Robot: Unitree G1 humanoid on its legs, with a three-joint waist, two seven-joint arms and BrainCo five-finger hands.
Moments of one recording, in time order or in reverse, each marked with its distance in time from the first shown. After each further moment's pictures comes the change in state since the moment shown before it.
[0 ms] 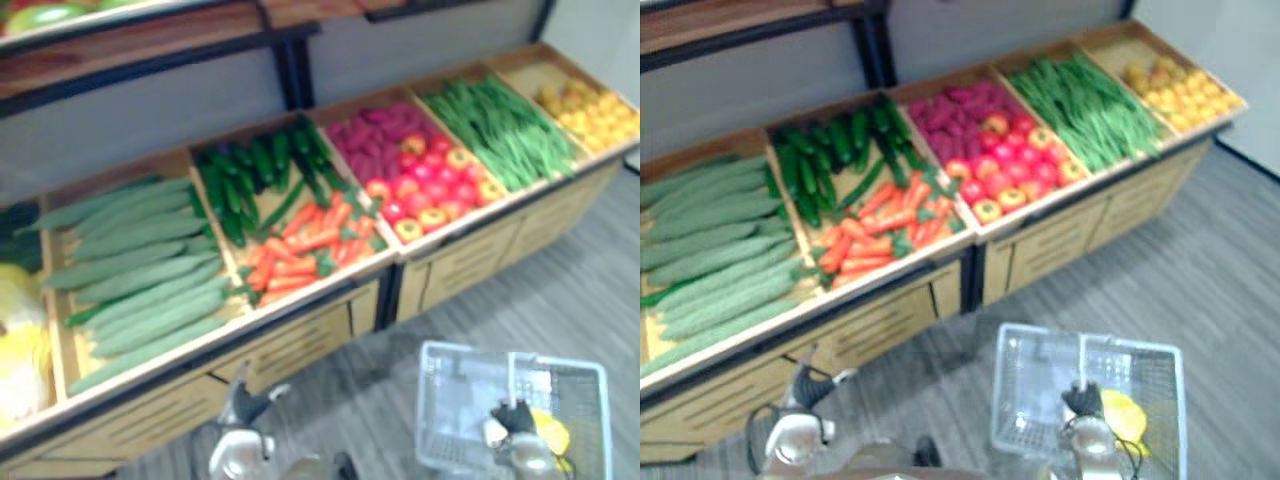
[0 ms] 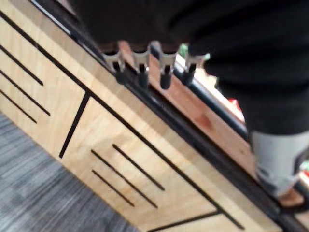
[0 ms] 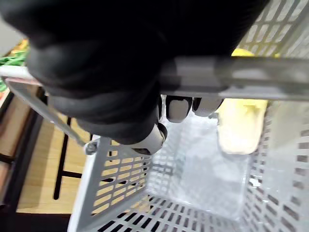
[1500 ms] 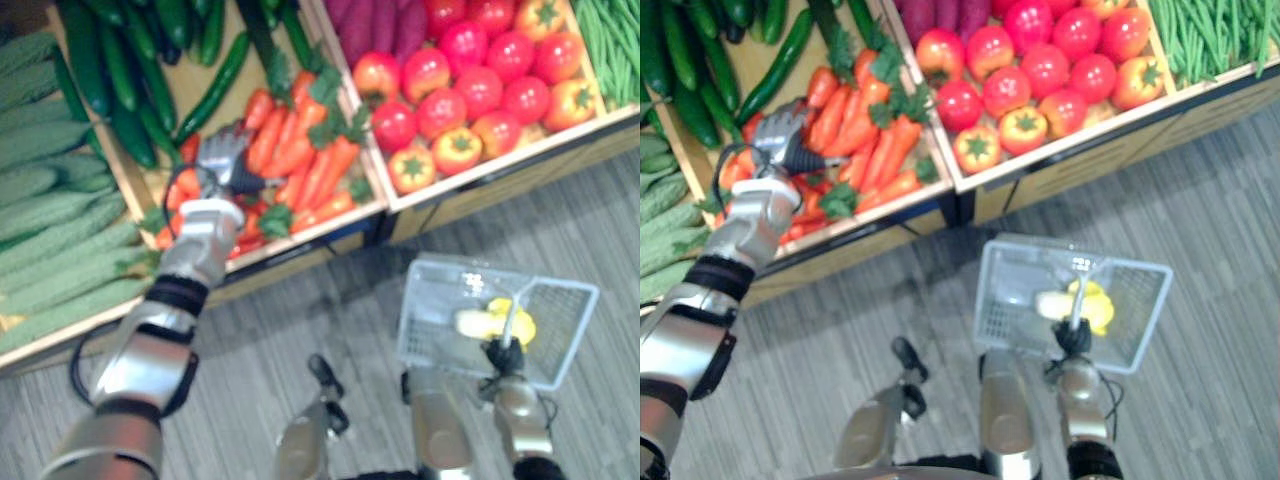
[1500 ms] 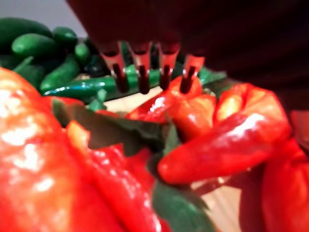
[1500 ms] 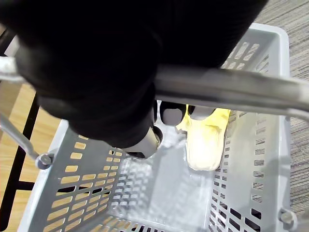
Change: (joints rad) left arm -1.185 0.490 -0.403 0.440 0.289 0.011 0.037; right arm -0.173 0.020 0.057 -0.085 0.110 -0.088 -0.104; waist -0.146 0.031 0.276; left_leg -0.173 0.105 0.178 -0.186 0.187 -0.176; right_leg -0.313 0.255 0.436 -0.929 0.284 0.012
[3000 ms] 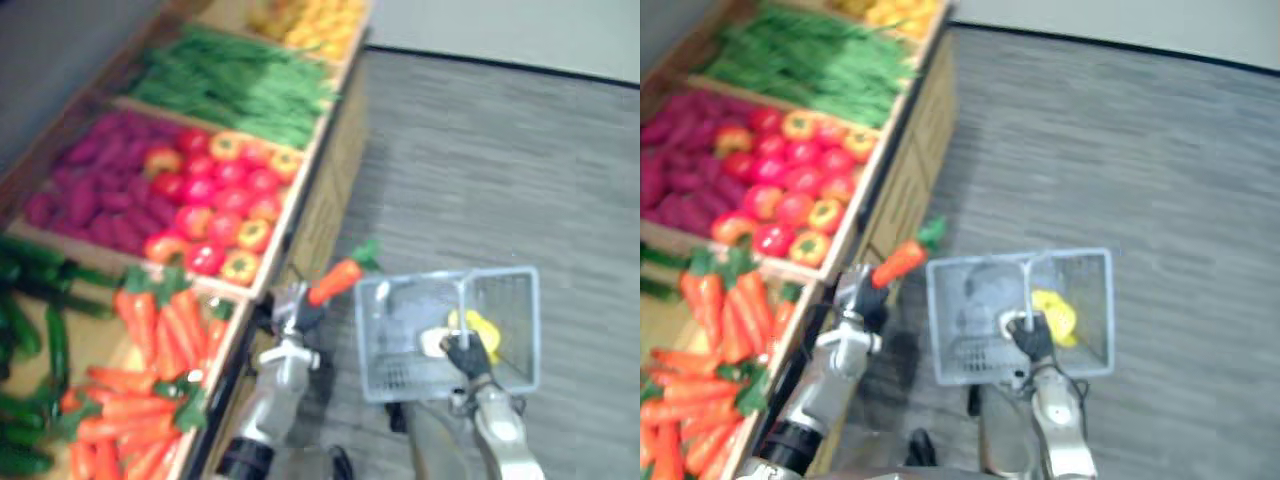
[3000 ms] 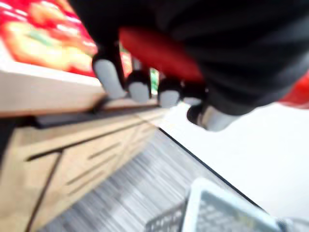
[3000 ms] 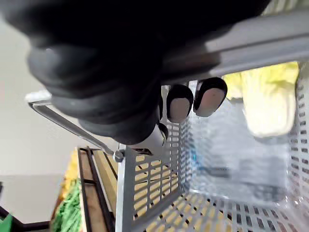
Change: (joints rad) left arm 0.832 -0.478 0.119 -0.518 0.023 -0.017 0.014; right arm 0.240 0.036 0.292 -0.499 0.042 0.026 0.202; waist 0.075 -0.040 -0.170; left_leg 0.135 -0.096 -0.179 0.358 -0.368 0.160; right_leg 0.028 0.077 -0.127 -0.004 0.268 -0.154
